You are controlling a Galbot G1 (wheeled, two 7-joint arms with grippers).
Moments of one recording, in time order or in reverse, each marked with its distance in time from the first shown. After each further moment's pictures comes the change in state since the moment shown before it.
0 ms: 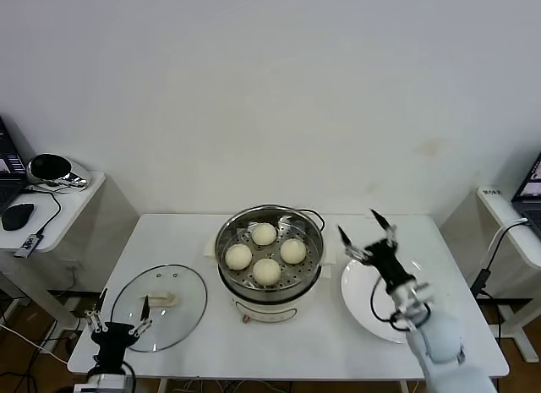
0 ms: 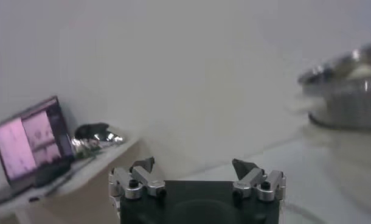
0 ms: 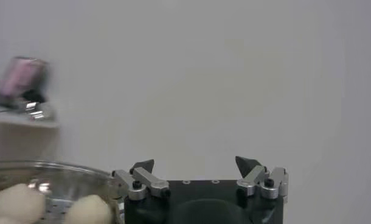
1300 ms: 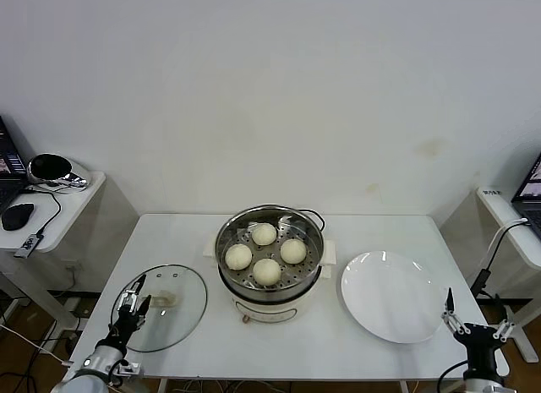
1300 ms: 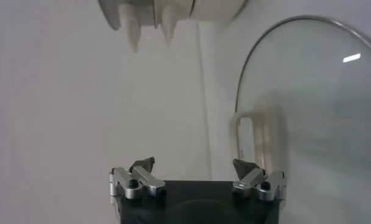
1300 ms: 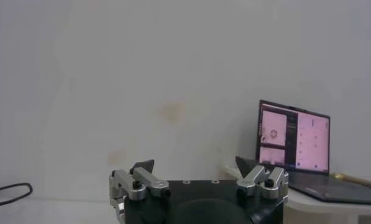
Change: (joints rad) left arm -0.279 0.155 0.082 0.355 0.866 -0.047 0.078; right arm -0.349 0.274 0.376 0.075 -0.077 0.116 0.178
